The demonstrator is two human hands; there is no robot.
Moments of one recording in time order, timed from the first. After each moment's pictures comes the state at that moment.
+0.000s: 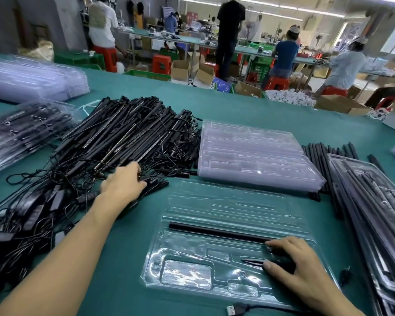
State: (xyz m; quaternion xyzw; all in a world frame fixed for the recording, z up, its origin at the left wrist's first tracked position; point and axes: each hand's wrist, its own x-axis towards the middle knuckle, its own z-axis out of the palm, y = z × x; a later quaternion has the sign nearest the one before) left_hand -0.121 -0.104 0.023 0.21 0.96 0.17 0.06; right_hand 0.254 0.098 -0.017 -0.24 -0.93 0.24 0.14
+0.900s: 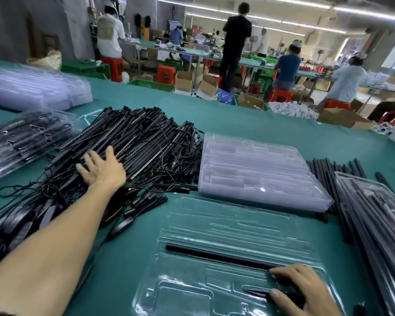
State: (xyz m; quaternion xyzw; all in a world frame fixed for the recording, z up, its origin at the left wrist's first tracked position) left_hand -0.213 -0.082 0.005 0.07 0.98 0.18 -0.03; right_hand 0.250 0.100 -0.014 -0.26 -0.93 0.23 0.16
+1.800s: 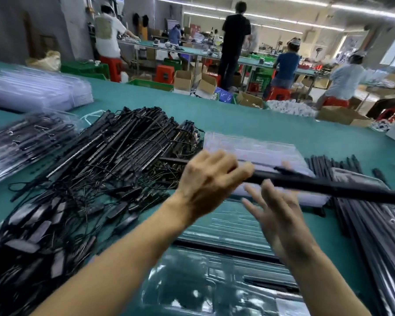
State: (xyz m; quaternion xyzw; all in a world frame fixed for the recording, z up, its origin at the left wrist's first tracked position) left_hand -0.016 -0.016 0.093 0.61 0.57 0.29 -0.47; right_hand 0.140 0.050 0.098 -0.17 -0.60 0.71 0.33
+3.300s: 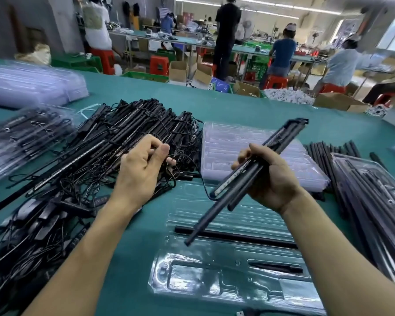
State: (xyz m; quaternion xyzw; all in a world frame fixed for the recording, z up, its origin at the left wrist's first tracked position) left_hand -0.064 -0.107 0.084 0.39 0.71 0.59 -0.03; right_hand 0.094 0.090 0.109 -0.15 -0.47 0.85 0.18
